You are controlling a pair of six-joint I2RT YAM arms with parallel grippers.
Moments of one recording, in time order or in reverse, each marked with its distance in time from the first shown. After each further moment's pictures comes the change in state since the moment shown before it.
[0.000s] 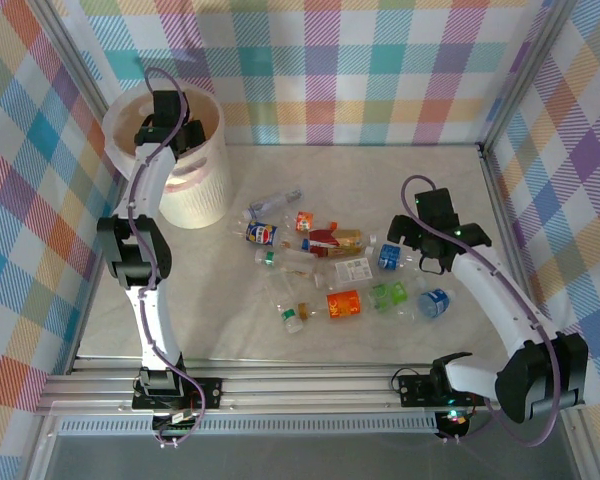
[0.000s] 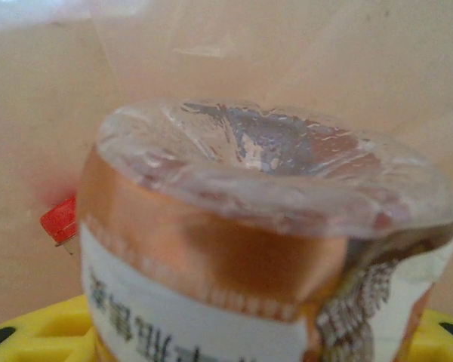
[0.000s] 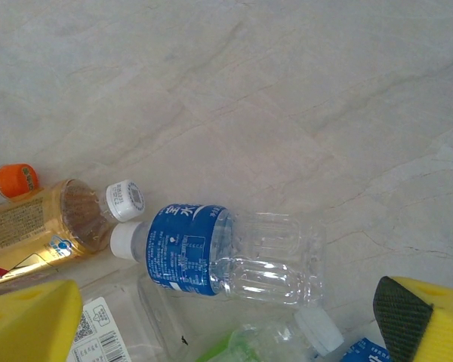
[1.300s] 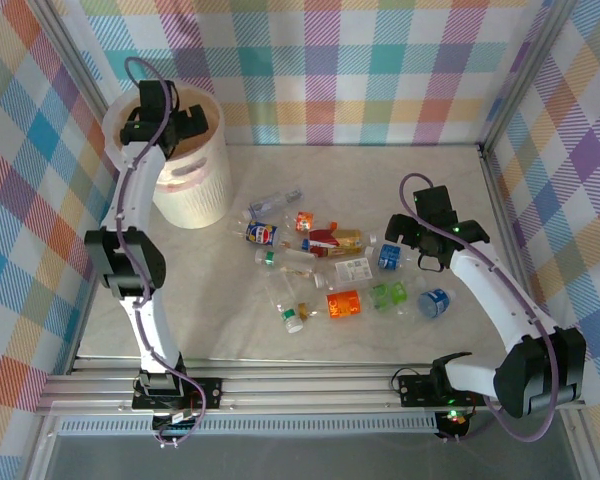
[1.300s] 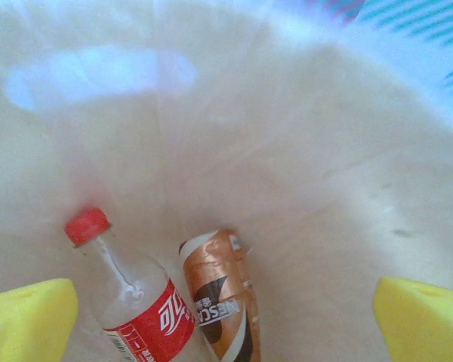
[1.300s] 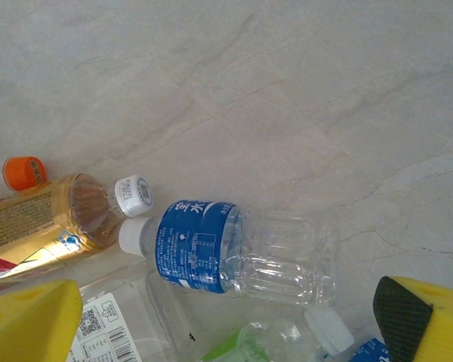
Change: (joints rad) left arm 0.002 -0.146 0.000 -0.048 0.002 -0.079; right arm 0.000 0.019 0.015 -0.005 -0.029 -0.006
